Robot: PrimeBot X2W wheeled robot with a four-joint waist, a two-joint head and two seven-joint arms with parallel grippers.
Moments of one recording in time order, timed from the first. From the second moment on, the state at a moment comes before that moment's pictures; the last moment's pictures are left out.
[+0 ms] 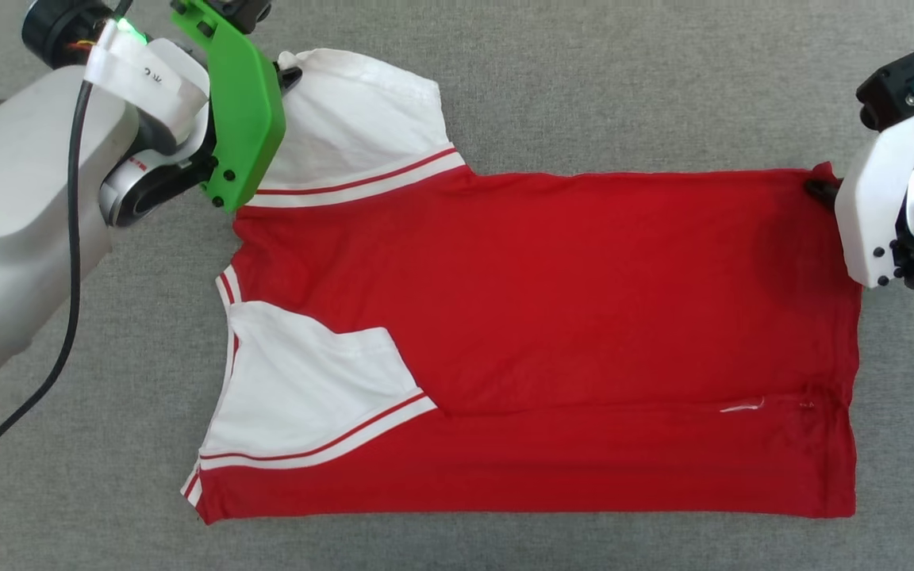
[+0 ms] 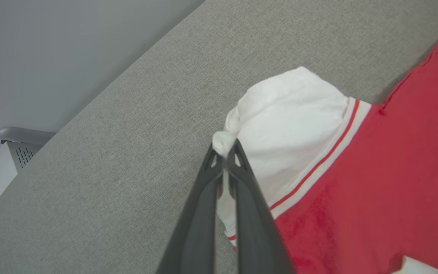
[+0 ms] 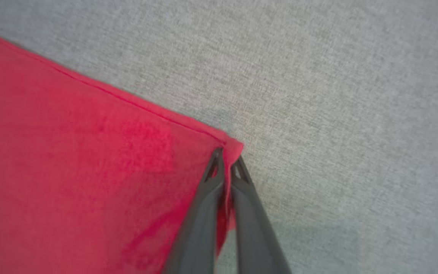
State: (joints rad) left arm -1.35 0.66 -1.28 0.44 -1.03 -0.13 0.38; right arm -0.88 -0.65 0.67 0.40 0.74 0.13 0.64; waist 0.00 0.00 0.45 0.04
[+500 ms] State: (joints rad) left arm -1.17 0.77 -1.28 0.32 -1.02 -0.13 0.31; right arm -0.69 -0.72 0.68 0.31 0.83 0.13 0.45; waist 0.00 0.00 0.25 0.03
